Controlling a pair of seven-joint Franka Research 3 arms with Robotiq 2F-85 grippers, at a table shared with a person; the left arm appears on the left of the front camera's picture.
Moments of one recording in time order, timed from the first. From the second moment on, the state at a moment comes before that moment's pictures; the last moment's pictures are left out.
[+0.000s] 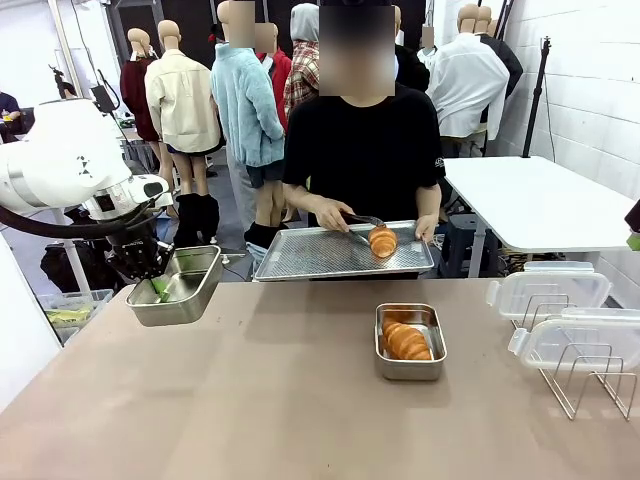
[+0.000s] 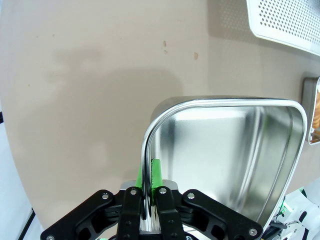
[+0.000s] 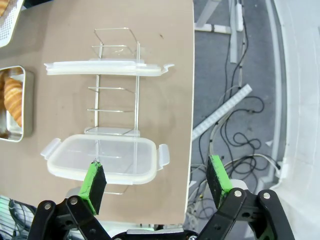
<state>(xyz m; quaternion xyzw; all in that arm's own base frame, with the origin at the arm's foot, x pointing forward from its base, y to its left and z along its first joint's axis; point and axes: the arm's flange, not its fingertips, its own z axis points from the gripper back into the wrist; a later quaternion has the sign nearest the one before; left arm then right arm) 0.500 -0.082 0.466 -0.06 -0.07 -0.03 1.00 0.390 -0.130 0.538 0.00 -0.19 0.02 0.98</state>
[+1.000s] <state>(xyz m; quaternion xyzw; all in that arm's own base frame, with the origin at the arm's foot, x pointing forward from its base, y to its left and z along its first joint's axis) 0.500 -0.082 0.466 -0.06 -0.07 -0.03 1.00 0.390 -0.130 0.538 0.00 -0.19 0.02 0.98</state>
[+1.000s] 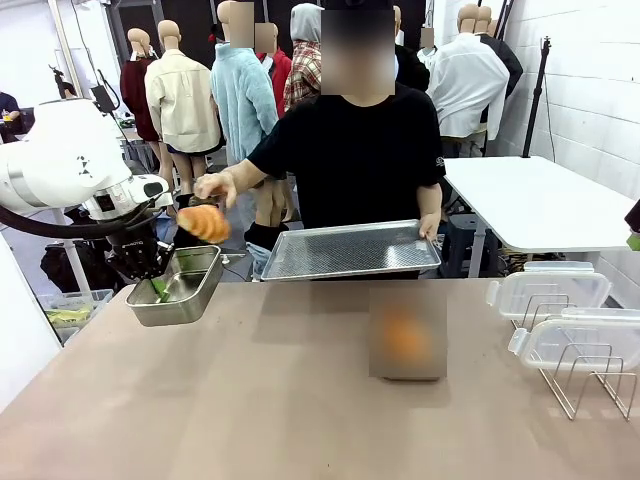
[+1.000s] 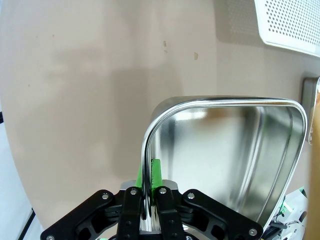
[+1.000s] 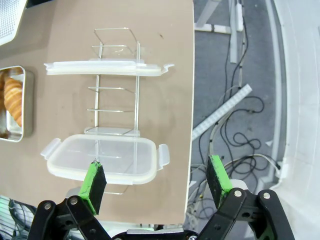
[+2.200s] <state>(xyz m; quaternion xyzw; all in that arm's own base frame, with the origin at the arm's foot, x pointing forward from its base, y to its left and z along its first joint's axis) 0.500 -0.082 0.466 -0.06 -0.07 -0.03 1.00 0.390 -0.130 0.538 0.00 -0.19 0.02 0.98</state>
